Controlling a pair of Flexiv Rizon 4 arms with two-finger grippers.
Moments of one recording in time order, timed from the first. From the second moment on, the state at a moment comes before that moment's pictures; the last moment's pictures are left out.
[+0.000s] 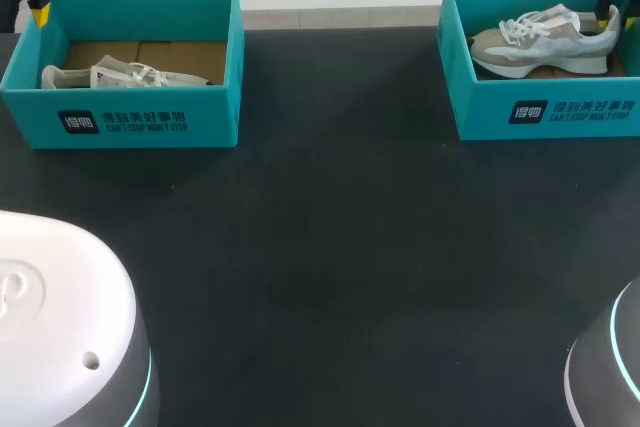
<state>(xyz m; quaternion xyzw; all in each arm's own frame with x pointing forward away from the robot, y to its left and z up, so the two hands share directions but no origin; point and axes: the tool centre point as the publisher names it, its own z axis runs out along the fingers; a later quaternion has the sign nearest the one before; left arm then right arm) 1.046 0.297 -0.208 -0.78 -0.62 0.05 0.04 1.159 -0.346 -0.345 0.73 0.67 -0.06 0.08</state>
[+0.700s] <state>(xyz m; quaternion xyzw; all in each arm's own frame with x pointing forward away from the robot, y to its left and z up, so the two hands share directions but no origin) 1.046 0.297 -0.208 -0.78 -0.62 0.05 0.04 1.162 -0.352 -0.279 0.74 0.65 -0.06 0.12</state>
